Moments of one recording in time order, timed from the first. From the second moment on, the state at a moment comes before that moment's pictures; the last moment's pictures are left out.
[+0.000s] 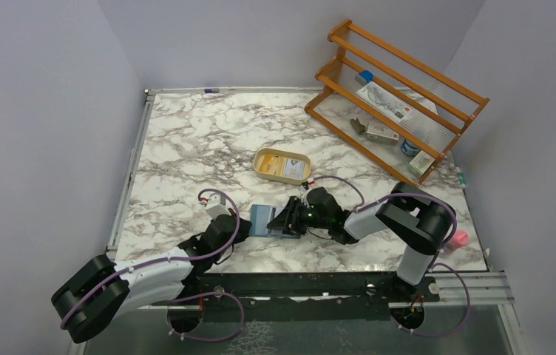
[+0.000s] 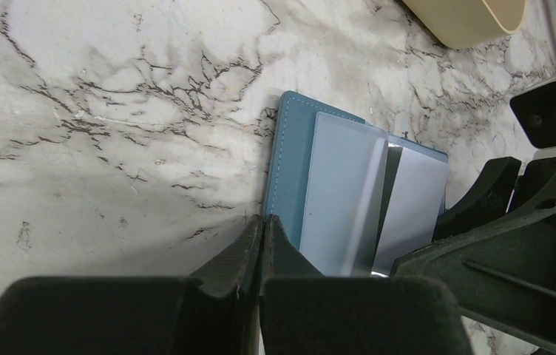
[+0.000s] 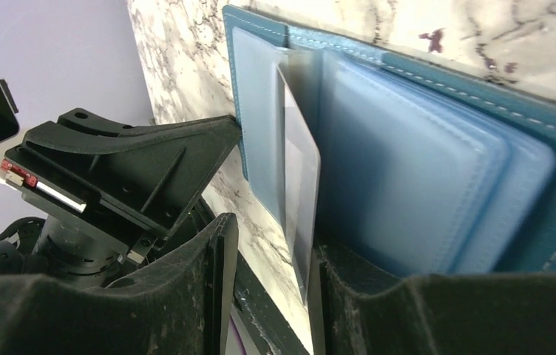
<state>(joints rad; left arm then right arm) -0.83 0.95 0.07 0.30 -0.39 -0.98 0.89 1.78 0.53 0.73 -0.28 1.22</state>
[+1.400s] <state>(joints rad) -0.83 0.99 0.07 0.34 -0.38 -0.98 0.86 1.30 0.47 0.24 -0.14 0.97</state>
